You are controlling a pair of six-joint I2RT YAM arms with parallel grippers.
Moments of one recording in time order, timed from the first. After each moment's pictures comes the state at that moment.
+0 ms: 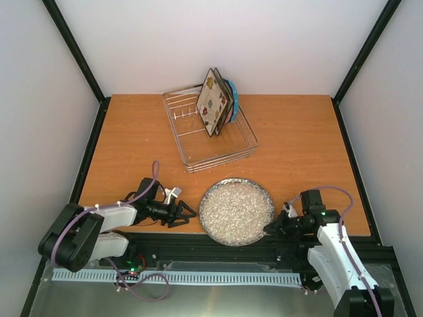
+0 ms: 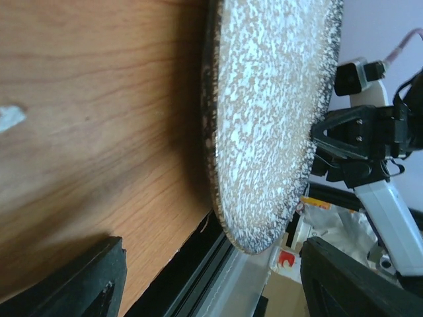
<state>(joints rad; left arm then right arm) -0.40 1.22 0.19 0.06 0.97 -0.76 0.03 0.66 0.27 -0.99 -0.83 0.57</state>
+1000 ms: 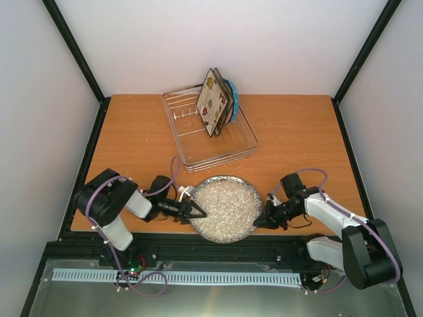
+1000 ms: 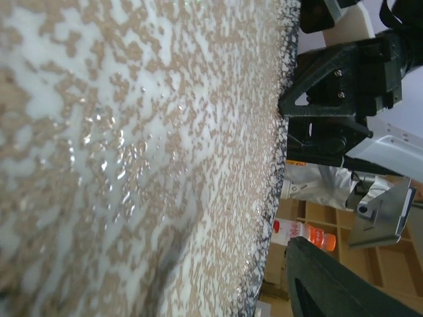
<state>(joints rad) -0.51 1.67 0.23 0.66 1.13 -0.83 0.28 1.15 0.41 -0.72 -0.85 0.57</state>
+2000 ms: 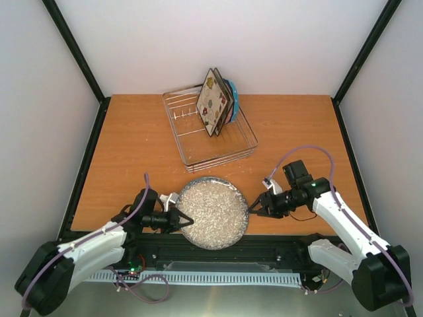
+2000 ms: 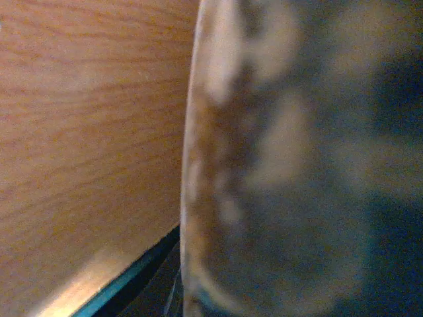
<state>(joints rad) -0.57 0.86 0.07 0.08 0.78 -1.00 0.33 0.99 0.62 -0.93 -0.84 0.35</state>
